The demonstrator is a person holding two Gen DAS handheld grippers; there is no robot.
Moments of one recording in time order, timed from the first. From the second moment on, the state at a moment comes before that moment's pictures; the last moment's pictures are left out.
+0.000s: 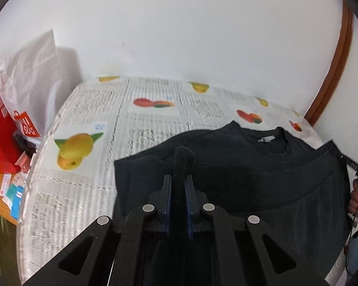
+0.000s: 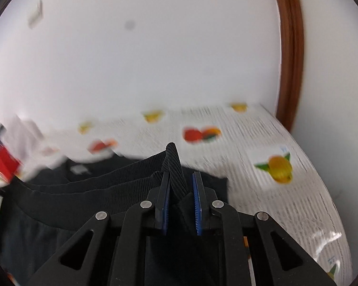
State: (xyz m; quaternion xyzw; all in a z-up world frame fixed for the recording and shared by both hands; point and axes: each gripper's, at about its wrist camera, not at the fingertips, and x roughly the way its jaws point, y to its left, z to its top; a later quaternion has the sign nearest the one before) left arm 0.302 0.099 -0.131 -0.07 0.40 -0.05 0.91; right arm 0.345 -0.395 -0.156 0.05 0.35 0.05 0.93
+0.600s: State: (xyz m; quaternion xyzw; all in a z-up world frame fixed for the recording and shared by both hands) left arm 0.297 0.090 -0.140 -0.02 0.42 -0.02 0.90; right arm 0.354 -0.376 -0.185 0.00 0.43 0.00 0.90
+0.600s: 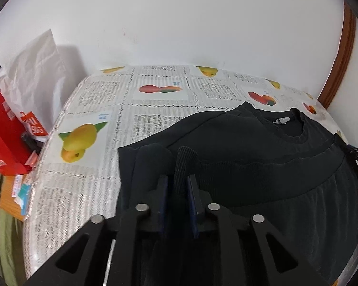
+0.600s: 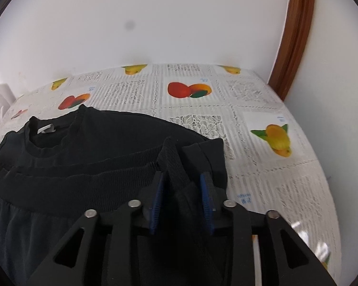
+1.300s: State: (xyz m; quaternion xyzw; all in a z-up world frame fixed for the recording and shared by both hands) left arm 0.157 0.193 -0.118 -0.11 0.42 0.04 0.90; right arm 0.203 -0.179 -0.125 -0.05 0.39 0.16 0.91
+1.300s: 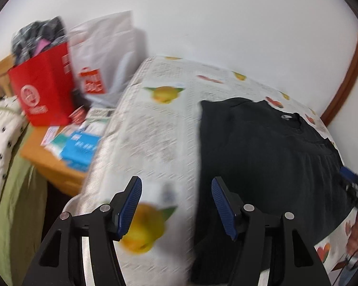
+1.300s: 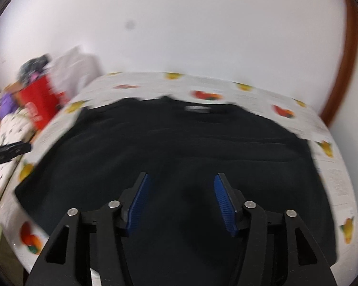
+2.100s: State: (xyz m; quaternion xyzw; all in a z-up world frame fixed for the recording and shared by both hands) left arm 0.122 0.256 -0.119 -0.15 0.41 0.04 0.90; right arm 0.103 0.073 -0.185 -0.24 0.36 0.24 0.87
